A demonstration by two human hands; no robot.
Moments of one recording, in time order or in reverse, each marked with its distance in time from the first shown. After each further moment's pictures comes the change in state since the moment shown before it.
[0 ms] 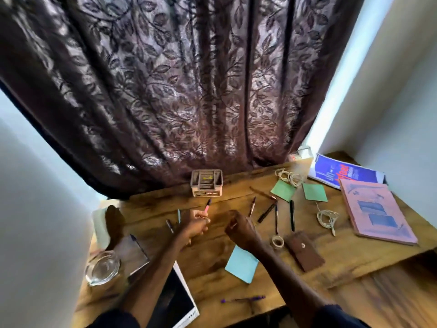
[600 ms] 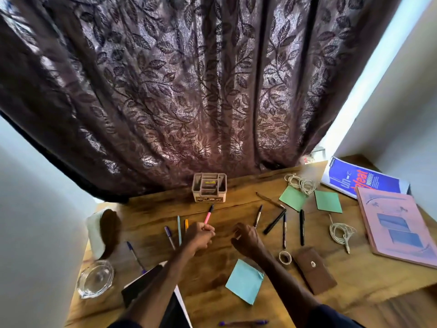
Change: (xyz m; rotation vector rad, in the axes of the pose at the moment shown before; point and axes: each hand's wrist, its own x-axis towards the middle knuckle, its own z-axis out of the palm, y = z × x) left_hand 0.044 -0.009 0.026 0.096 -0.003 -0.114; right_hand 0.047 0.045 0.013 -0.096 -0.120 -0.042
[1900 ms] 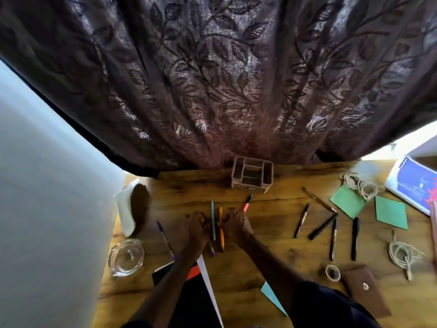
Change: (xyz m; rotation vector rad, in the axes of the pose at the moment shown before) left_hand 0.051 -0.099 -0.071 0.154 0.407 0.270; right_hand 0.102 -0.091 0.117 -0.131 -0.263 0.110
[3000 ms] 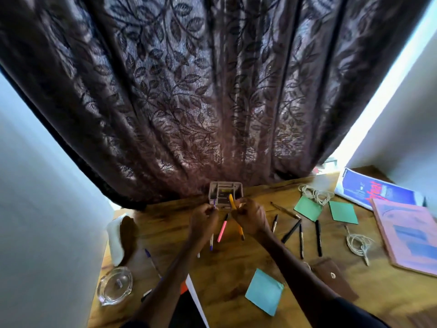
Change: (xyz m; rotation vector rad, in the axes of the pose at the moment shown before) left_hand -0.021 0.141 -0.036 -0.210 -0.047 0.094; right_hand -0.081 0.032 -0.124 0.312 0.558 -0.149
